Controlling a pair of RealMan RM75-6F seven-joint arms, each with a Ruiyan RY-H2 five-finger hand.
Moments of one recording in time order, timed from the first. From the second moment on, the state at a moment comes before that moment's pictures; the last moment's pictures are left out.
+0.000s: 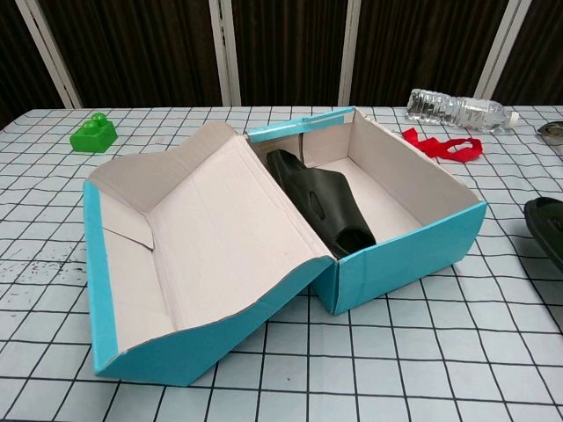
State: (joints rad) left arm -0.08 -1.22 -0.15 -1.49 1.41 1.61 0.22; right arm 1.07 -0.93 -0.27 -1.62 -0.43 0.37 -0.18
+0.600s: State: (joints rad) left arm -0.07 -1.20 -0.15 -1.50 1.43 1.63 0.18; right arm 1.06 -0.69 0.00 -1.83 -0.58 0.38 0.06
